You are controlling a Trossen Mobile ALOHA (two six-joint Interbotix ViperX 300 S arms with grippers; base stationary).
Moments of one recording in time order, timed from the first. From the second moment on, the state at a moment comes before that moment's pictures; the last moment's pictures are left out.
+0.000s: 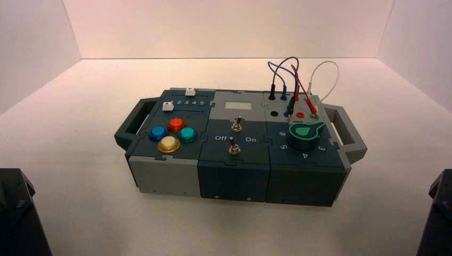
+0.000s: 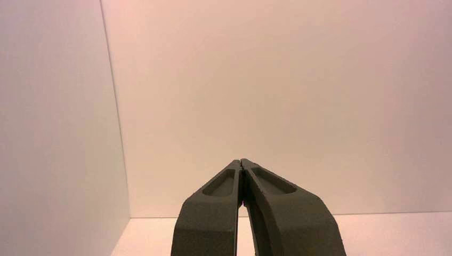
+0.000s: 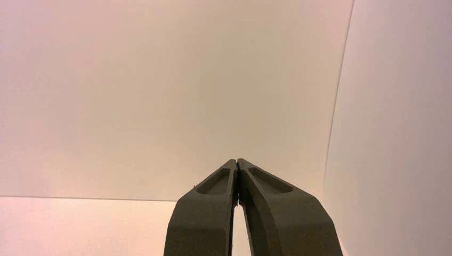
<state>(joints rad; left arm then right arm) -0.03 -0.99 1.19 -0.02 -0.28 0.01 0.01 -0.97 1.19 0.00 -0.27 -0.01</state>
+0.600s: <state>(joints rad) -0.06 -0.96 1.18 -0.02 -0.15 0.02 0.13 -0.94 1.16 0.00 -0.09 -0.02</state>
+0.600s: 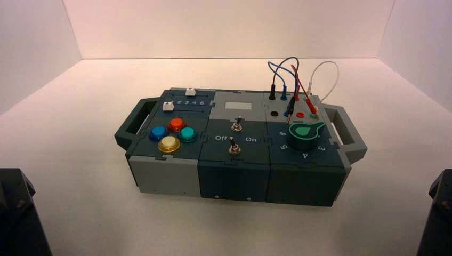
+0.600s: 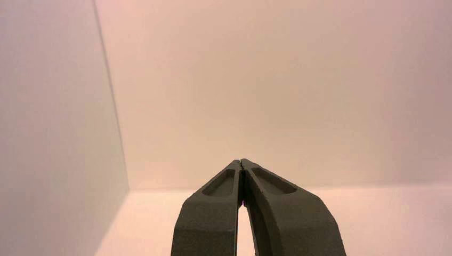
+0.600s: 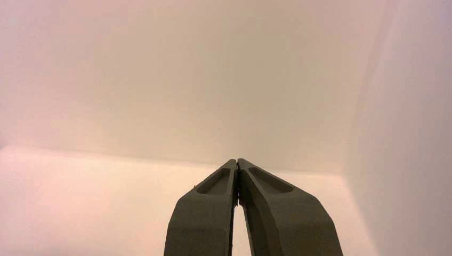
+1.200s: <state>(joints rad) -0.21 -0.88 1.12 -0.02 0.11 0.03 0.48 -0.67 1.05 0.02 0.14 -0.02</state>
